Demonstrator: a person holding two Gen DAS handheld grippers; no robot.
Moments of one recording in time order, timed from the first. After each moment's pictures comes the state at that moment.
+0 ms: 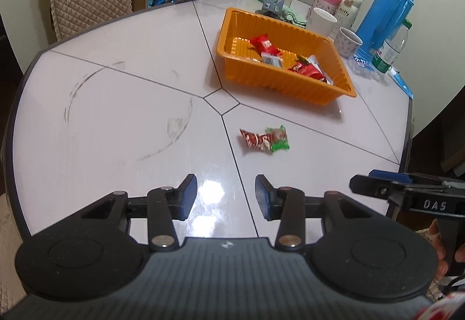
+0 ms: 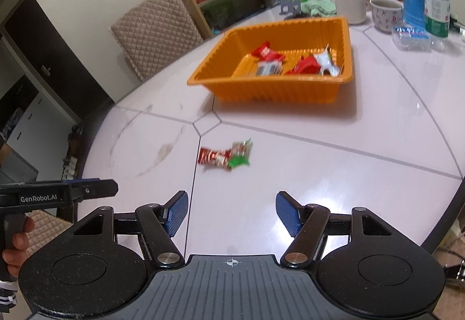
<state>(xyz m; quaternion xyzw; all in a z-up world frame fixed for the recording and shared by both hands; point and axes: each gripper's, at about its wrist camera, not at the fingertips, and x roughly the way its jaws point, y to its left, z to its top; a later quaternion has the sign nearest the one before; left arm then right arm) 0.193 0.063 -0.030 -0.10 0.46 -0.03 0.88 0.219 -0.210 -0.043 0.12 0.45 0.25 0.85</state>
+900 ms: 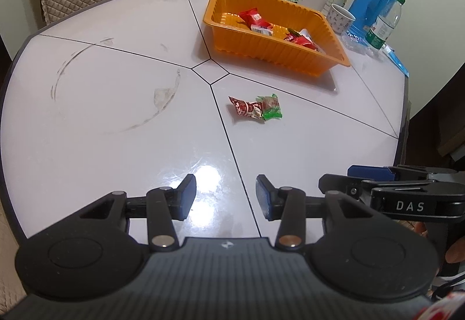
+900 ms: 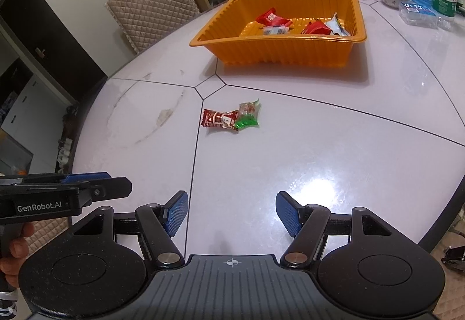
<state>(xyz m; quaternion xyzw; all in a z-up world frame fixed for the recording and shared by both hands) 0.182 0.046 -0.054 -0.09 0.48 -0.05 0.87 0.206 -0.188 -0.068 0.10 0.49 0.25 0.83</state>
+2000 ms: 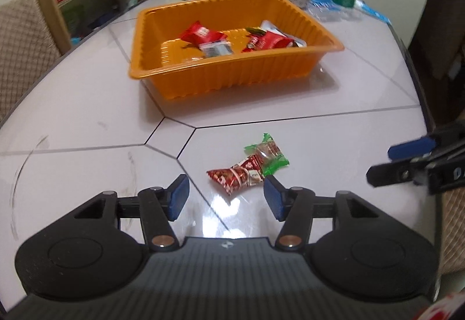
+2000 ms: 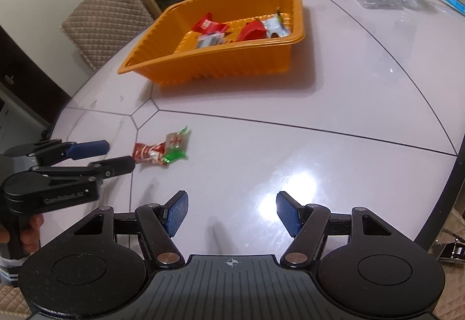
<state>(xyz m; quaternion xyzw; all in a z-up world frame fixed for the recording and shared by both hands) 0.293 0.005 -0.098 0.09 0.44 -0.15 0.88 0.268 -0.233 -0.094 0.14 0.51 0.18 0.83</state>
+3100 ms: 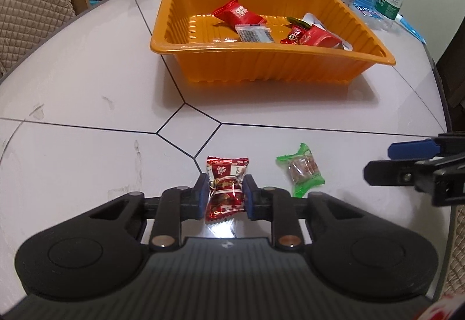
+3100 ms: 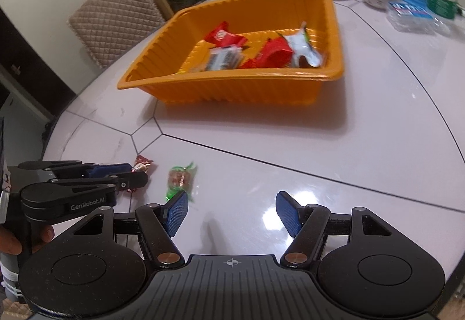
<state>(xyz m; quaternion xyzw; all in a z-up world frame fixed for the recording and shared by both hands) 0.330 0.024 -0.121 0.02 0.48 -0.10 0.87 0.316 -0.205 -0.101 0.11 0.49 0.21 0.84</state>
